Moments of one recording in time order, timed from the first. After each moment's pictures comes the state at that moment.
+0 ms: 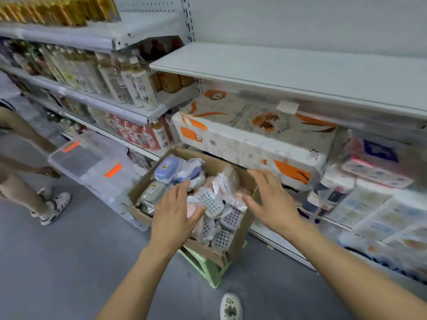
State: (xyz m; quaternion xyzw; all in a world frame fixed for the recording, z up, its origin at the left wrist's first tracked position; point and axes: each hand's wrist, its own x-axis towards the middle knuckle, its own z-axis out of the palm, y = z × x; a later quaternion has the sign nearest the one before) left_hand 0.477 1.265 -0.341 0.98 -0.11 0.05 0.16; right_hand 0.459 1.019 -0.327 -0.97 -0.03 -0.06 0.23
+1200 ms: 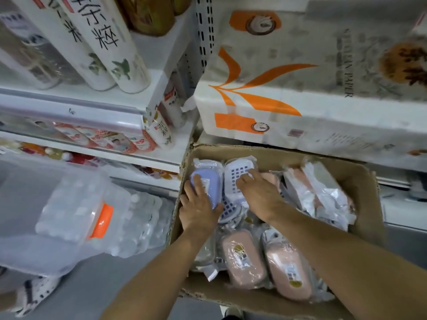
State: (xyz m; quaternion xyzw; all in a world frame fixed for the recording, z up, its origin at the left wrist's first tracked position) left_hand 0.835 1.397 -0.549 0.97 -0.10 -0.22 0.07; right_hand 0.794 1.239 -0.536 -0.98 0.02 0.17 0.05
